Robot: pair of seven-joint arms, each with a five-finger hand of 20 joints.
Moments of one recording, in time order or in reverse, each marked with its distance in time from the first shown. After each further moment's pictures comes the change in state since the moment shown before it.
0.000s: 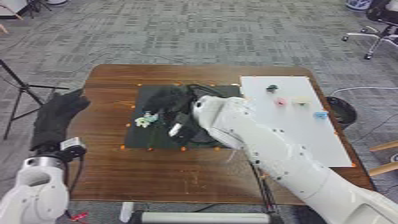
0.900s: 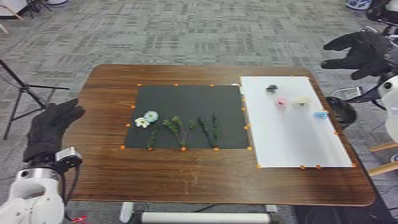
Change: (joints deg) left arm 4.5 -1.3 -1.9 -2.1 0.0 0.3 1.1; right arm -34.3 35.6 53.2 -9.3 -41.3 8.5 -16.7
